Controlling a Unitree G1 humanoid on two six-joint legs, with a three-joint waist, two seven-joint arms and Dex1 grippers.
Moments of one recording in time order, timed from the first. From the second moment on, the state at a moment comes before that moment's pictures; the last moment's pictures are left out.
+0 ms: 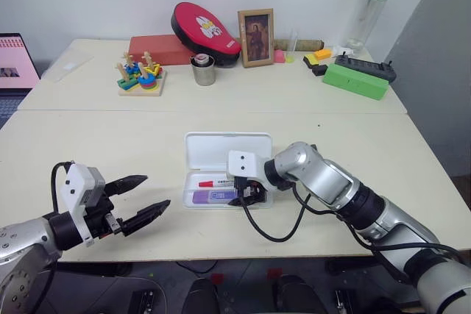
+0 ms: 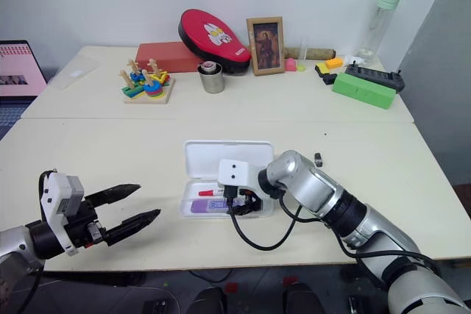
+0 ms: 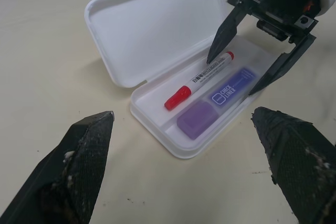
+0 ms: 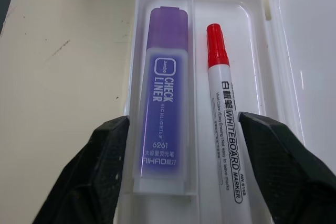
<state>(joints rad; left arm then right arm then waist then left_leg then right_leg) 0.30 0.79 0.53 -0.47 -0.68 0.54 -0.95 -0.83 -0.36 0.69 -0.02 0.06 0.69 0.98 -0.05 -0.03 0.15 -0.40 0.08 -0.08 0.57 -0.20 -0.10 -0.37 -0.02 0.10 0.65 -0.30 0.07</state>
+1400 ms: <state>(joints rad) 0.12 0.82 0.40 -0.45 -0.69 0.58 -0.95 -0.76 -0.42 0.61 0.00 -0.05 0.54 1.04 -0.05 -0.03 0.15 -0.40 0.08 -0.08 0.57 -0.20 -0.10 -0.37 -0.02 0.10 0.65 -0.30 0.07</state>
